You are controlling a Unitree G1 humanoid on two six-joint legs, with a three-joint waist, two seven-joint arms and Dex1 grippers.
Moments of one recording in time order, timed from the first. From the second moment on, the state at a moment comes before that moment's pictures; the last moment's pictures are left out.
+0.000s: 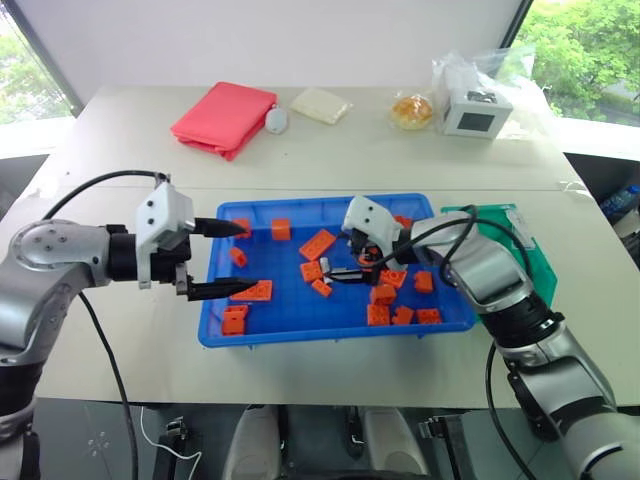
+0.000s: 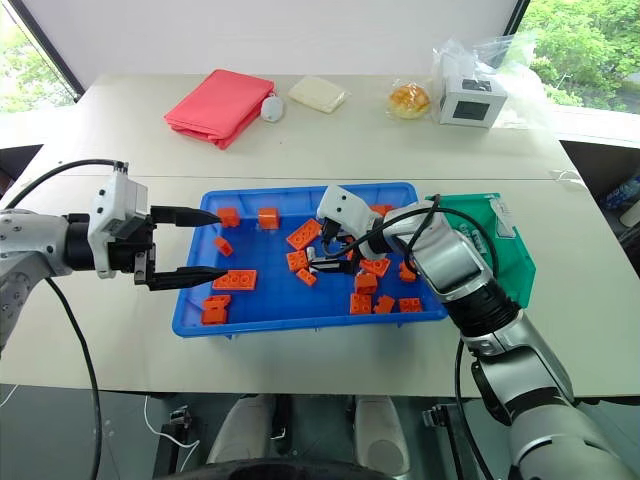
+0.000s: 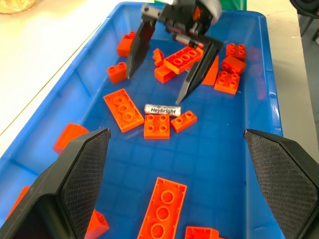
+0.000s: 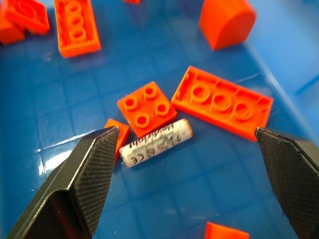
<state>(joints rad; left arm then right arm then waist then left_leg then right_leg) -0.33 0.97 0.14 -0.36 -0.62 0.60 -1.15 -0.72 -0.53 0.40 -0.07 0.11 0.79 0.94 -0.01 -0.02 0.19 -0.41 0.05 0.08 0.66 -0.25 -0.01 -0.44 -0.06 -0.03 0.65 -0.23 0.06</state>
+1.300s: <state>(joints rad) -0.37 0.89 0.05 -0.31 -0.59 0.55 -1.16 -0.69 -0.80 0.04 -0.34 0.32 1.08 0.99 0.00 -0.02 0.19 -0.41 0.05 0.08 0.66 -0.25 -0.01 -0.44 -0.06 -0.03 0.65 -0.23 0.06</state>
